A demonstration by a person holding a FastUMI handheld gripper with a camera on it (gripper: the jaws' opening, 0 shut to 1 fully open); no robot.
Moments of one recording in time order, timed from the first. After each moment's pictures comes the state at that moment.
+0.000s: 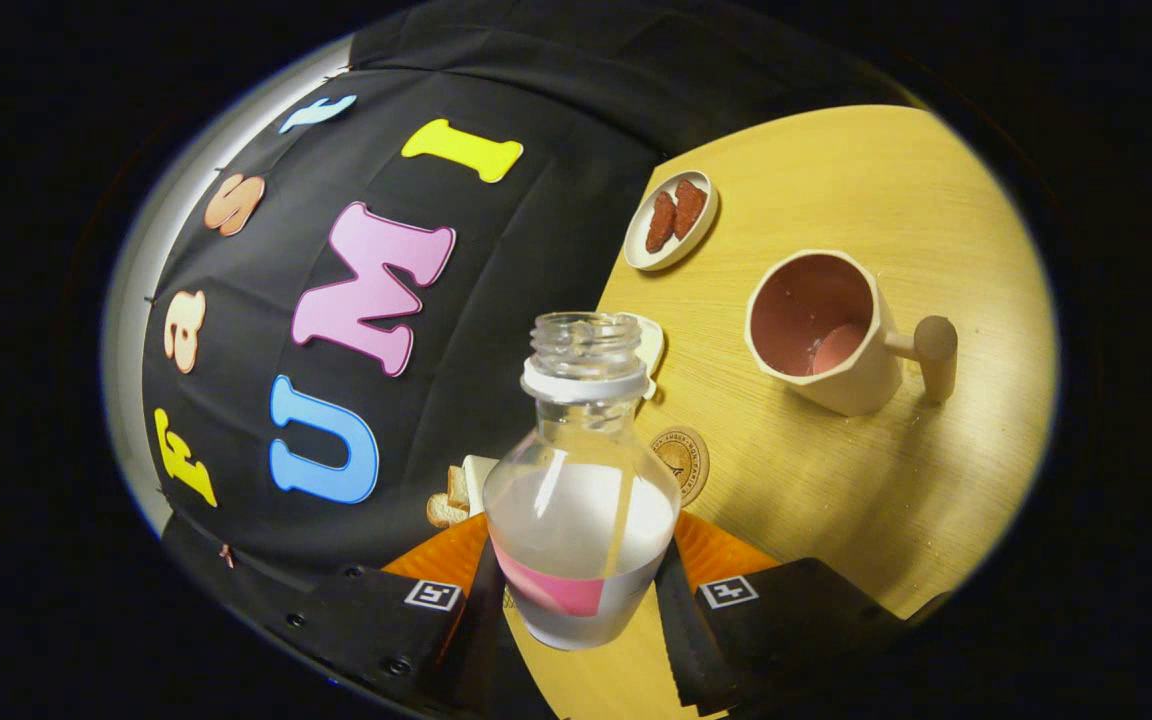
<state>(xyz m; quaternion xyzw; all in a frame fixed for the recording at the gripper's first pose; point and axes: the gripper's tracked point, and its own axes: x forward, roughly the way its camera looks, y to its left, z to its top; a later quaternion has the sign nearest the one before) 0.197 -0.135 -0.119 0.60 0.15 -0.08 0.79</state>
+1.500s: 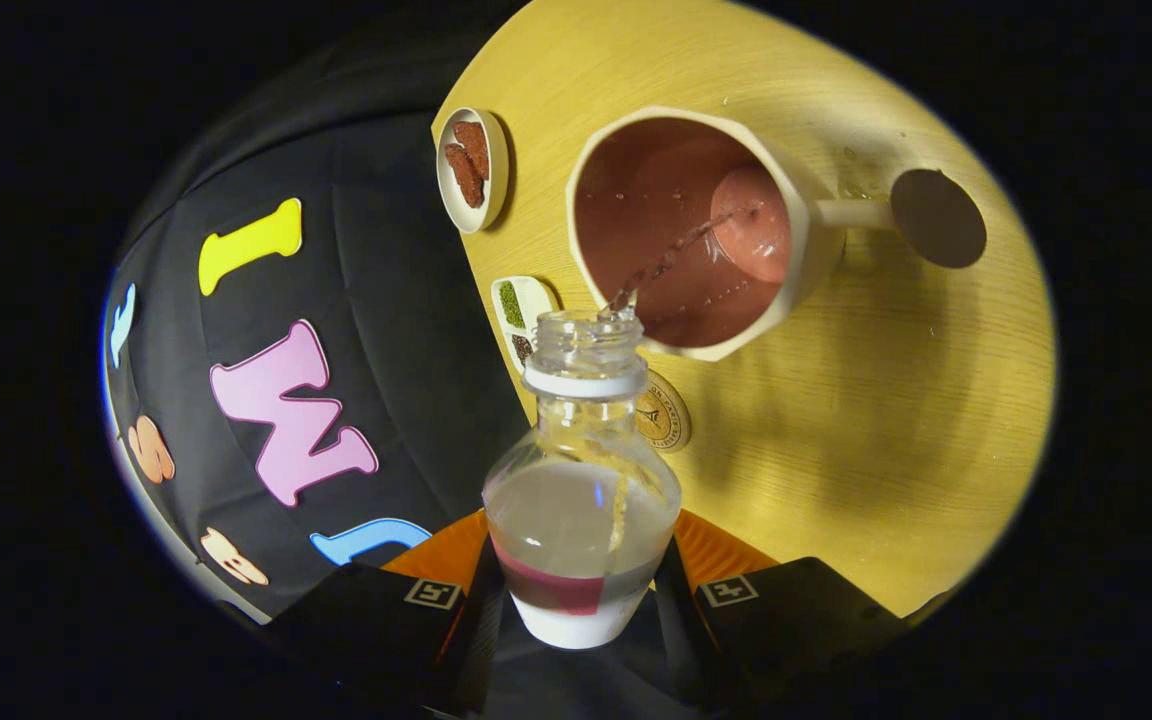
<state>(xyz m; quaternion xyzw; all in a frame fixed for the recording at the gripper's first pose) 0.217 -0.152 -0.142 0.81 0.24 -0.11 0.53</state>
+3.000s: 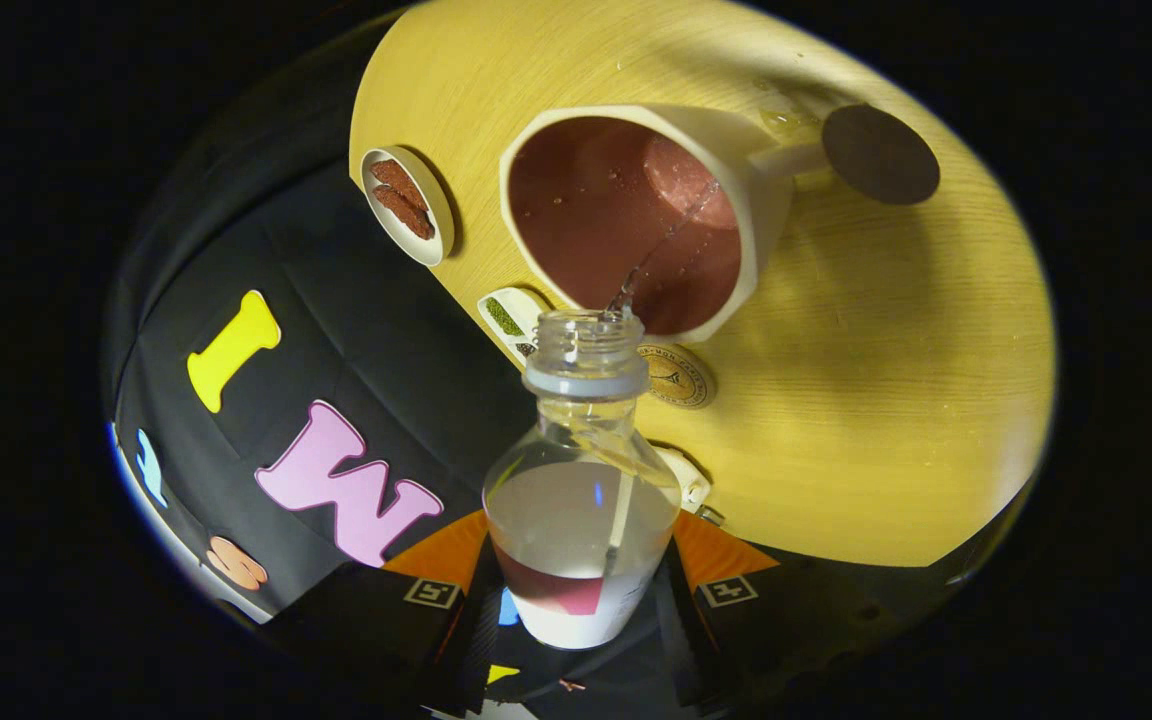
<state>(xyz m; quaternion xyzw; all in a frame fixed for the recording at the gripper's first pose) 0.223 -0.167 -0.114 0.90 0.22 -0.11 0.36</state>
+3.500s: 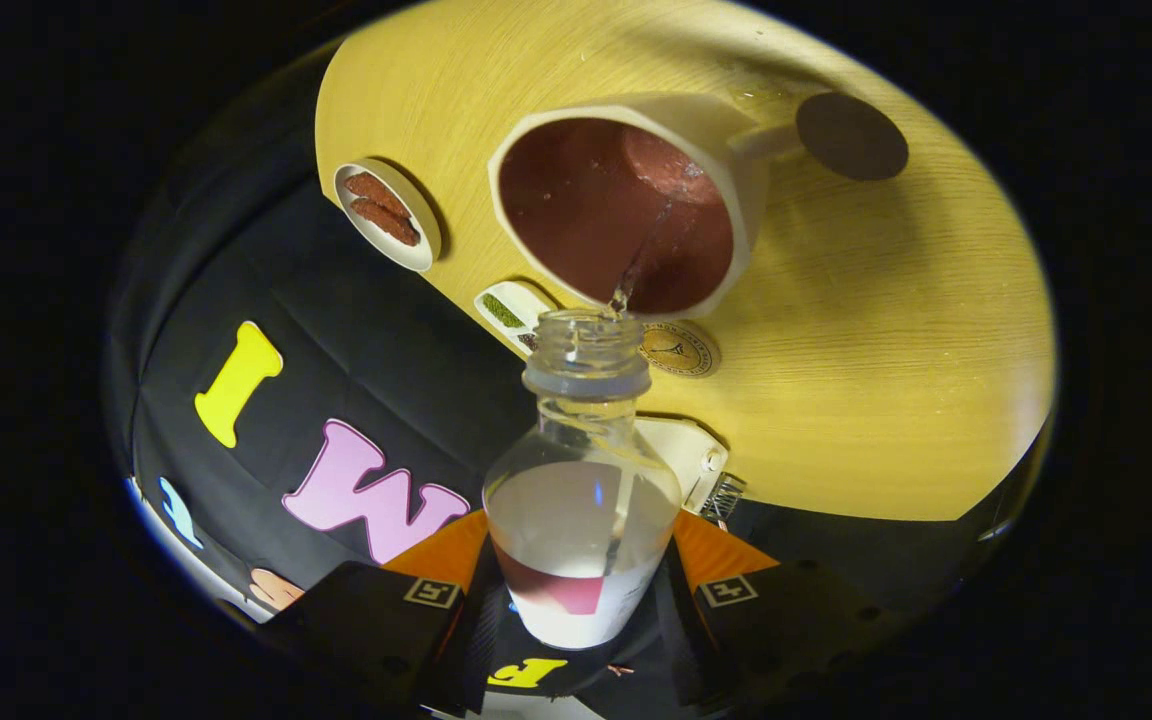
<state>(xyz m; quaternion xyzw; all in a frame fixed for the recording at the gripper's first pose) 0.222 -0.181 -0.095 0.93 0.22 -0.10 0.30</state>
